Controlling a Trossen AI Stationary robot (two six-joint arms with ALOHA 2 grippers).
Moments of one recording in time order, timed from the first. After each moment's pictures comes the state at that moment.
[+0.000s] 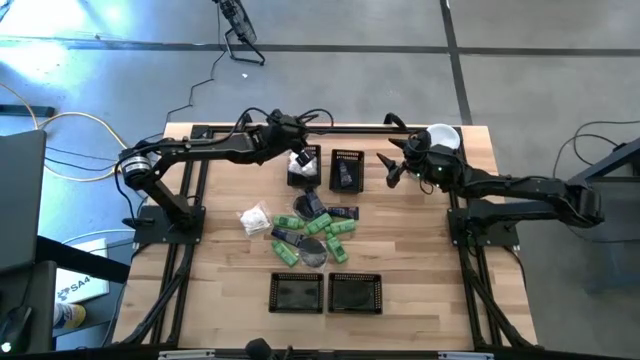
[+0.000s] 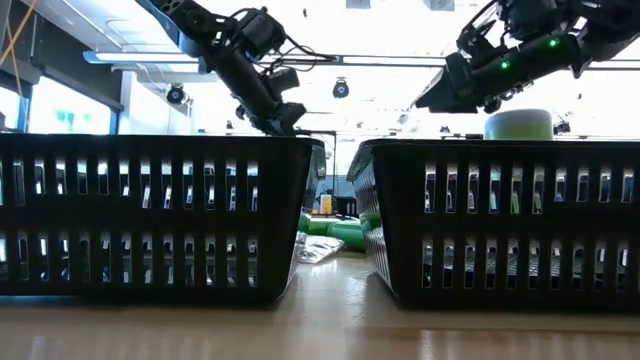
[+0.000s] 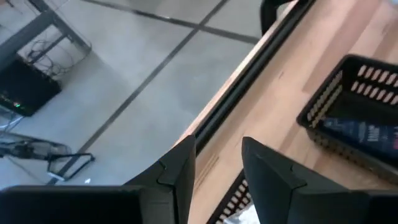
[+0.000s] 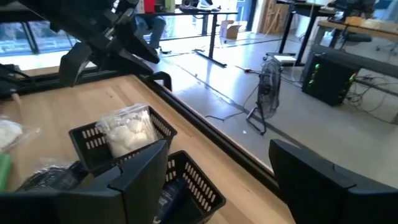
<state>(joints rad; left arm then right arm) 0.45 1.58 1.09 -0.03 -0.42 0.13 -0.40 0.94 0.44 0.30 0.27 0.00</state>
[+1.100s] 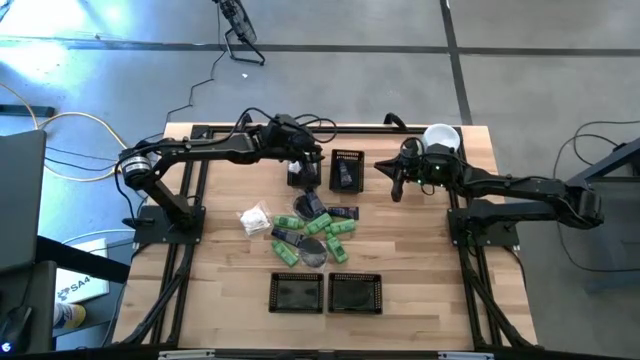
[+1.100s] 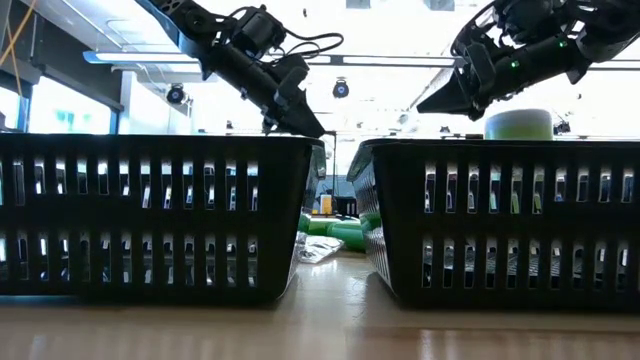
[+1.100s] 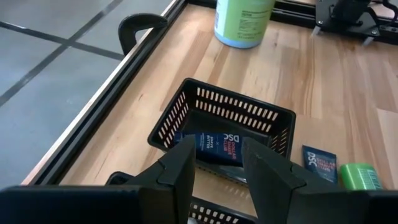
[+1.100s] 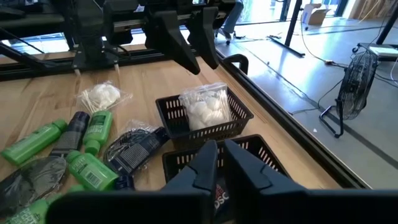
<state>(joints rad) 0.44 1.58 1.08 0.00 0.12 0.05 -0.42 0.94 0.44 0.24 -0.08 -0.03</state>
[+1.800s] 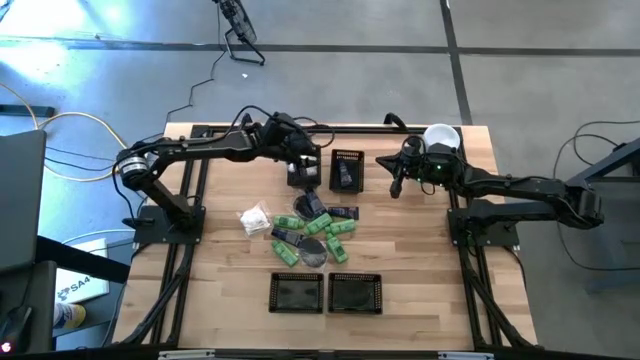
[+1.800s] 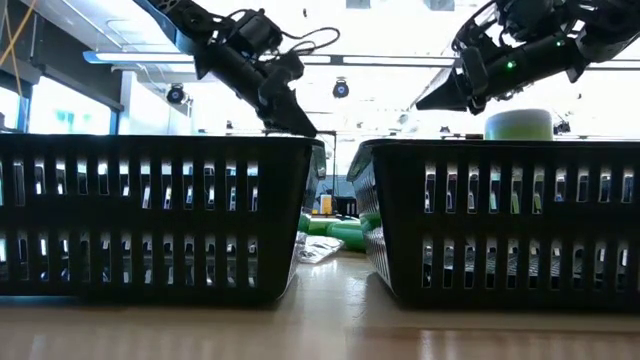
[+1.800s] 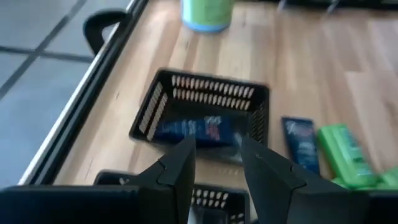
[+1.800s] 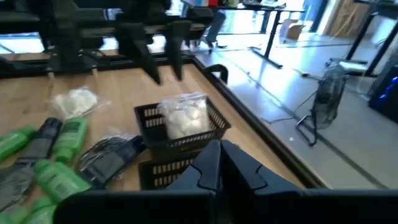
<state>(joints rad) 0.48 1.55 1.08 -0.09 0.25 0.20 -0.42 0.94 0.44 0.28 0.01 -0.09</state>
